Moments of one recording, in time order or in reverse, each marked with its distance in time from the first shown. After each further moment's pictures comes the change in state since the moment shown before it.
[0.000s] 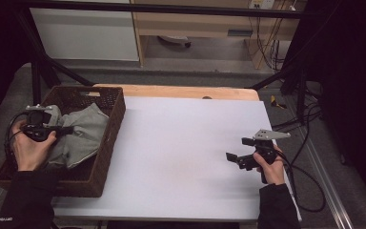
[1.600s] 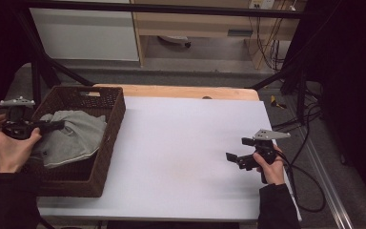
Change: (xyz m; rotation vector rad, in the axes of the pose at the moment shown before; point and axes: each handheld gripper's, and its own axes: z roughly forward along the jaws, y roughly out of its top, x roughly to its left) left arm -0.011 0.013 -0.057 -0.085 -0.066 0.070; right arm 0.000 0.000 0.000 -0.001 -0.001 -0.004
